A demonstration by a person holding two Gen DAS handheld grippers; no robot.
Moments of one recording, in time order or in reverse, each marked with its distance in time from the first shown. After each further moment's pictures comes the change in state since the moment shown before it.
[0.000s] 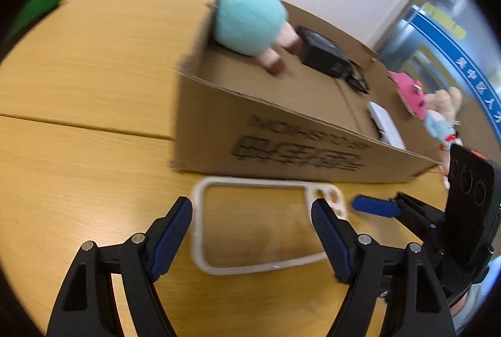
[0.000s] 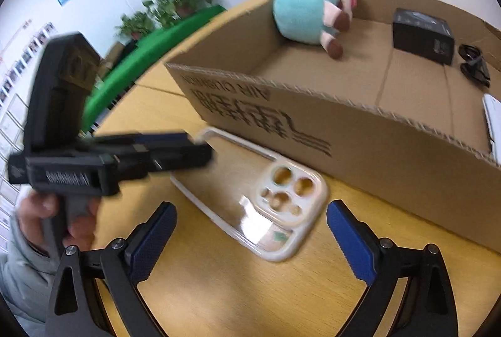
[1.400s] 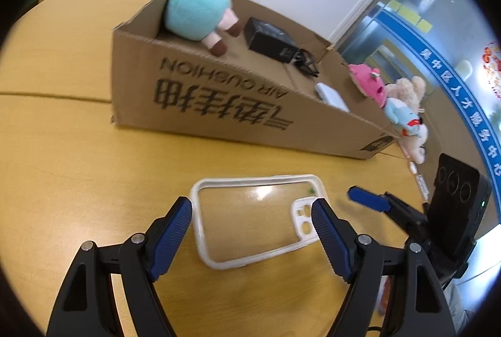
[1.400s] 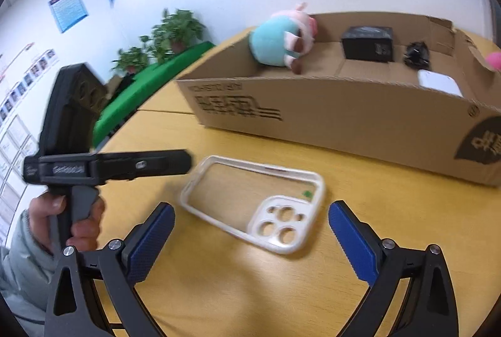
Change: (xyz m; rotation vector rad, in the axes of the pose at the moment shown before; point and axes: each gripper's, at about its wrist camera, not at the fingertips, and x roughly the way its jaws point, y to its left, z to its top) left arm -0.012 -0.039 -0.041 0.026 -0.003 -0.155; right arm -0.072 -0.016 -0.072 0.059 -0.199 -0.039
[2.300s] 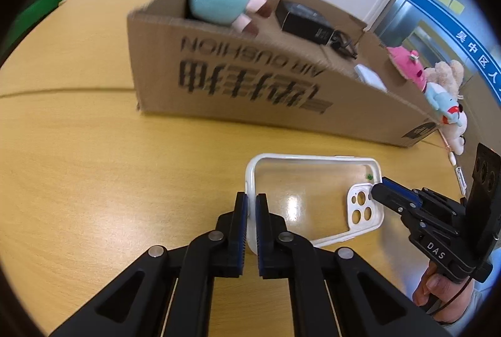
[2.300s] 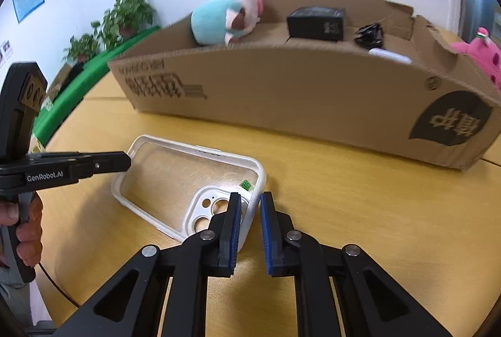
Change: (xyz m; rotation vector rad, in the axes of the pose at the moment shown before) left arm 0.009 -0.009 -0.003 0.013 0.045 0.188; right arm 0.008 -0.021 -0.005 0.028 0.054 -0.232
